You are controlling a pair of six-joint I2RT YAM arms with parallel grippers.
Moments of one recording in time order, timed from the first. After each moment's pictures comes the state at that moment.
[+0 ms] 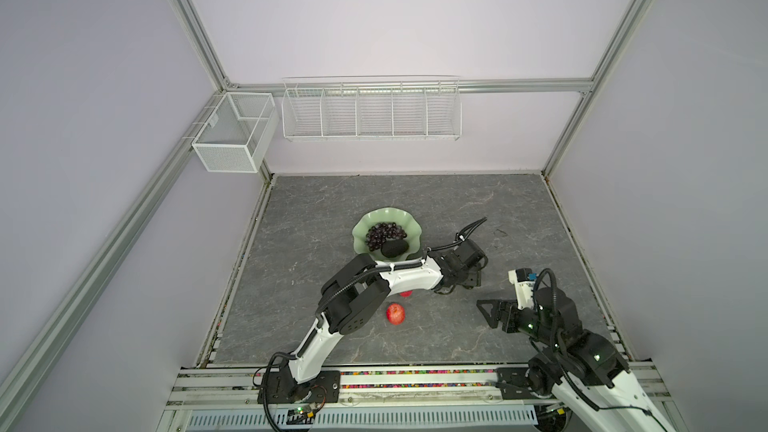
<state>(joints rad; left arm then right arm) -1.12 2.20 1.59 -0.31 -0.10 -0.78 0.52 0.28 0.41 -0.76 -0.17 0.59</state>
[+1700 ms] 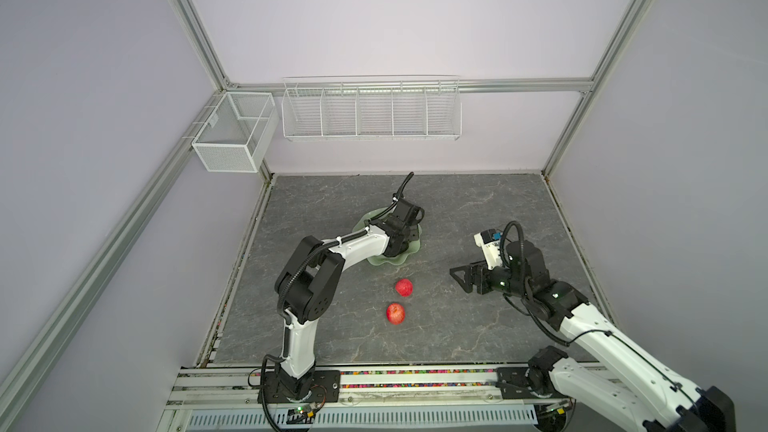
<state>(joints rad) -0.72 1.97 1.38 -0.22 -0.22 -0.58 0.52 0.88 0.62 -0.36 -0.32 0.39</state>
